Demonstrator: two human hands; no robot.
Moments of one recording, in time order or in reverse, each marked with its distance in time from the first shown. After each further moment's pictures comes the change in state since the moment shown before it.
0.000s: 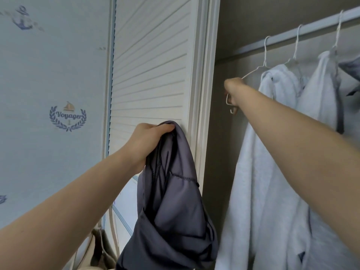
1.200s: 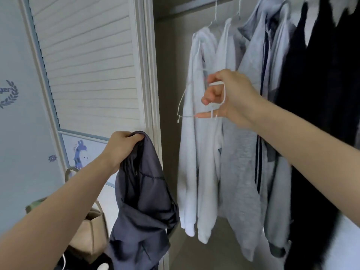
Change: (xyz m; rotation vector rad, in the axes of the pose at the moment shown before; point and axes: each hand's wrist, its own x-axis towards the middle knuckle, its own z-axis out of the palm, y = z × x) left_hand -0.083 -0.082 -0.016 0.229 -0.211 -0.087; right_hand -0.334 0.015 -0.116 0.195 -0.124 0.039
